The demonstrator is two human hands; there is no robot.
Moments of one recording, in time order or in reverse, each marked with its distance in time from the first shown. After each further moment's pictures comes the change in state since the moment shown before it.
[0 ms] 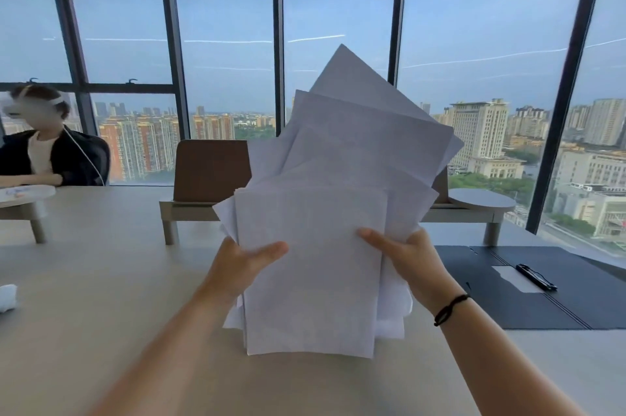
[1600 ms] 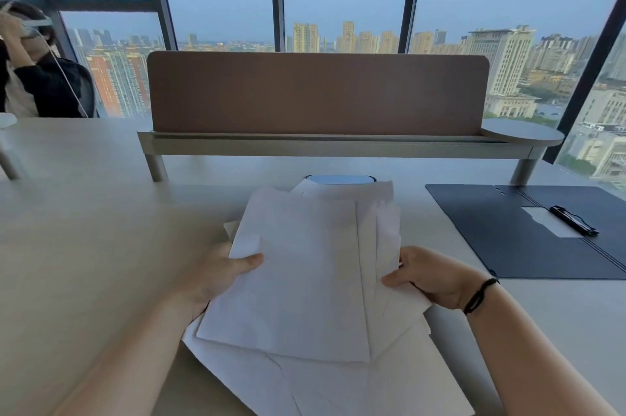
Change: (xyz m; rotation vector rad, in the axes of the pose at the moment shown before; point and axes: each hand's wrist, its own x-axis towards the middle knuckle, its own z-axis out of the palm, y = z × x) left_hand -0.007 -0.110 -0.042 0.163 -0.138 -0.570; right_hand 0.005 0.135 -0.047 -0.305 -0.407 0.743
